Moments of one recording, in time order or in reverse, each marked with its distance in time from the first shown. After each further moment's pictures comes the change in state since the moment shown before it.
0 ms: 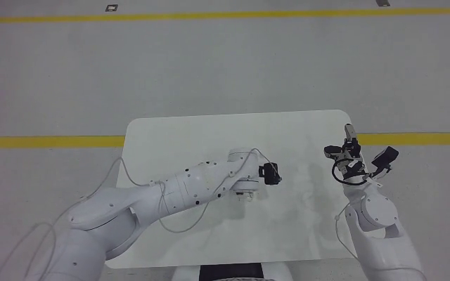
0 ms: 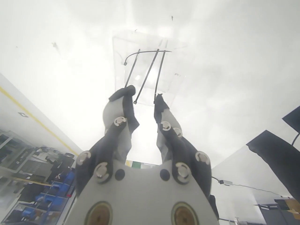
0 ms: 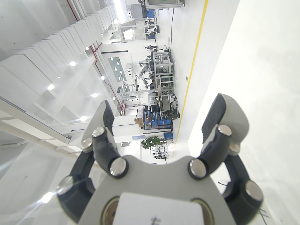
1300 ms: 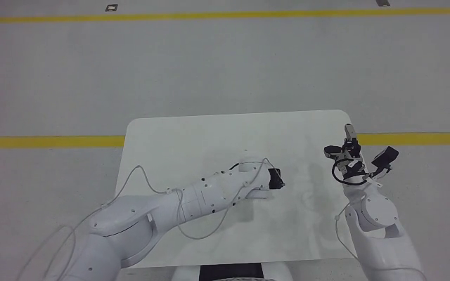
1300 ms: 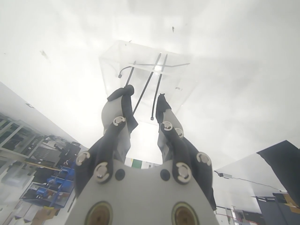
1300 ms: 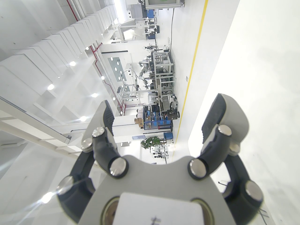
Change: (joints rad) left arm 0.067 -0.118 0.000 0.163 0.133 0.000 0.005; right arm 0.000 0.000 0.000 0.000 0.000 0.000 0.000
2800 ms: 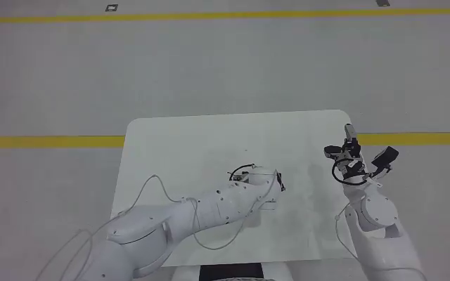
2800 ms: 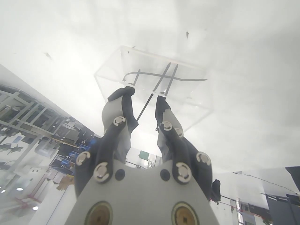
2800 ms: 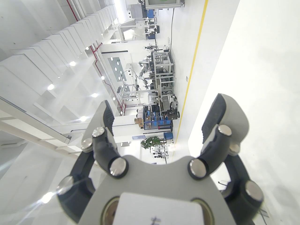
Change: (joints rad) left arm 0.068 -0.108 0.000 0.137 0.229 0.000 -0.012; right arm 0.000 0.000 0.000 0.000 0.000 0.000 0.000
